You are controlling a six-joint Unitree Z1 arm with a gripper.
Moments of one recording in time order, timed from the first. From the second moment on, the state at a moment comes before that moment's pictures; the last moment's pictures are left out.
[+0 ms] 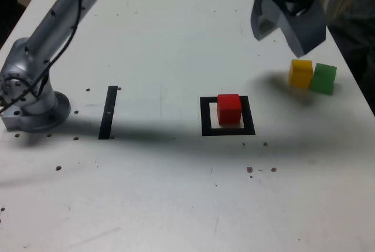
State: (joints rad) arm 0.06 2.34 -2.30 1.53 0.33 0.98
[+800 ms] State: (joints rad) arm 0.06 2.35 -2.12 1.38 0.36 1.11
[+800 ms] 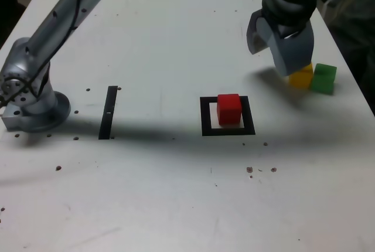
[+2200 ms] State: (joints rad) arm 0.04 2.41 -2.12 1.19 0.28 1.33
